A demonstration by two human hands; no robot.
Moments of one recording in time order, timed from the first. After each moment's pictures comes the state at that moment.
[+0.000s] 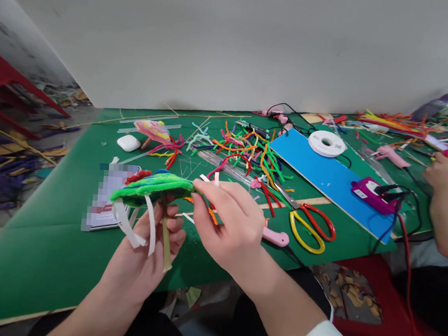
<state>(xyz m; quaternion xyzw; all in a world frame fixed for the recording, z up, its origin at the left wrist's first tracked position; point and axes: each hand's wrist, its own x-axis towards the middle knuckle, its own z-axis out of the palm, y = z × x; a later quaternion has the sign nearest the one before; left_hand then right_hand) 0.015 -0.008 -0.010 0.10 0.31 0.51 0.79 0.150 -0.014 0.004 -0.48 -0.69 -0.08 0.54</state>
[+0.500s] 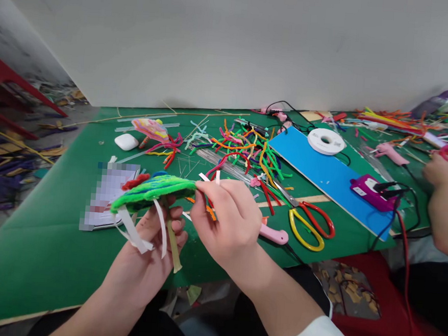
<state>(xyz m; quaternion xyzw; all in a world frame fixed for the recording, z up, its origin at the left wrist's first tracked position) 0.022 -0.014 -0.010 0.13 0.31 0.53 0.78 0.149 -0.010 0.000 -0.49 -0.68 -0.13 0.53</state>
